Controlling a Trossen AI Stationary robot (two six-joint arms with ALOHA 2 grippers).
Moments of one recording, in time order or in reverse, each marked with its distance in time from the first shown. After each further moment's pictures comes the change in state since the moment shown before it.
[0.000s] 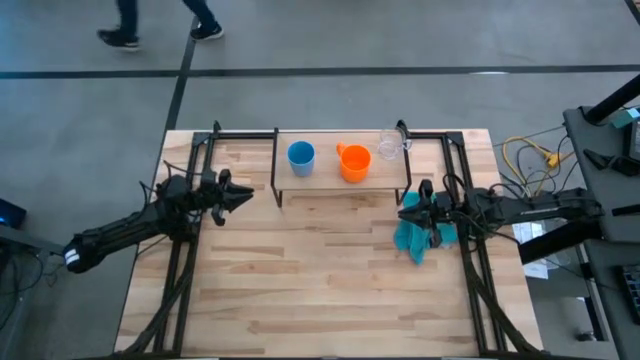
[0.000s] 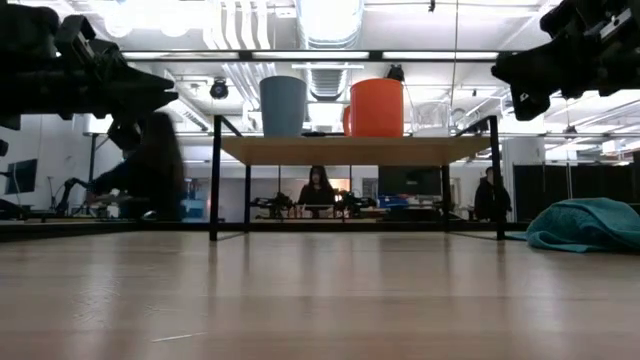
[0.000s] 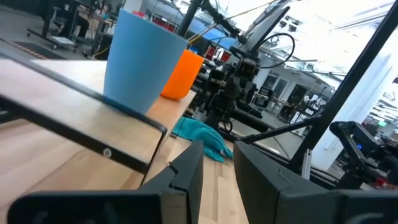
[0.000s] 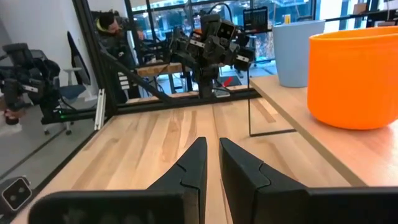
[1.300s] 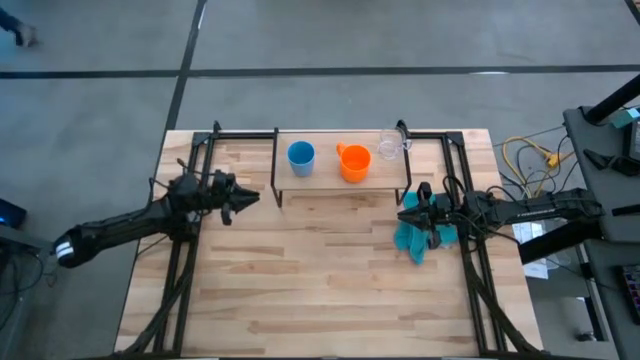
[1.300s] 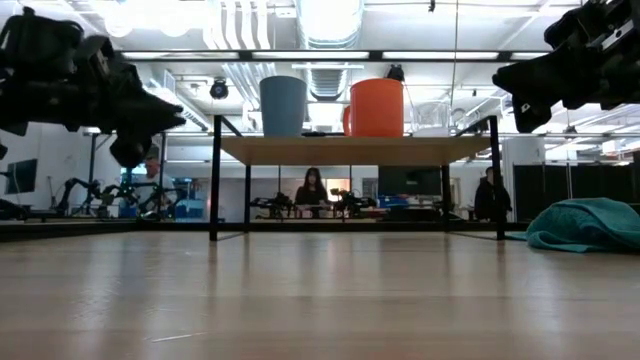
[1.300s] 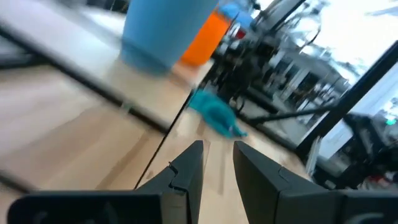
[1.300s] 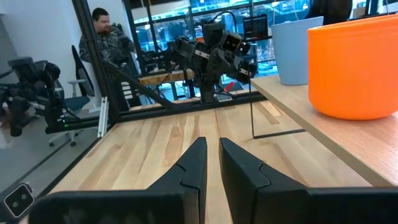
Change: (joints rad) left arm 0.000 0.171 -0.010 0.039 -0.003 -0.051; right arm 0.000 0.006 -0.086 0.139 0.000 0.030
